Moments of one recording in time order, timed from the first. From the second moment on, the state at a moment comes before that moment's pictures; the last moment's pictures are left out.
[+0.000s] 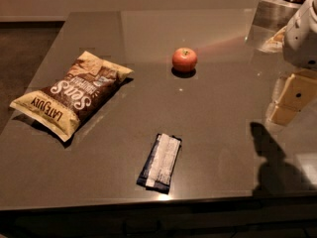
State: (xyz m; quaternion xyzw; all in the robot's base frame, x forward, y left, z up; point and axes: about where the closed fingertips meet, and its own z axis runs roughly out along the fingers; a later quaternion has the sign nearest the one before) arm 0.438 -0.217 0.976 -0.60 0.78 -0.03 0.16
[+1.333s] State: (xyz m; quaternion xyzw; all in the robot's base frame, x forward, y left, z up) arm 0.502 -0.192 0.974 -0.58 0.79 0.03 0.19
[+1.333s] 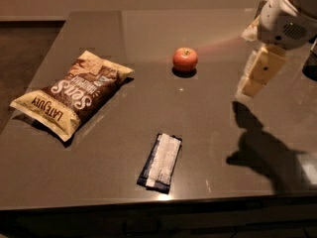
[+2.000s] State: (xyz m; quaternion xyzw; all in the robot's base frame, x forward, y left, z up) arm 0.577 -0.172 0.953 -0.53 0.82 0.03 0.22
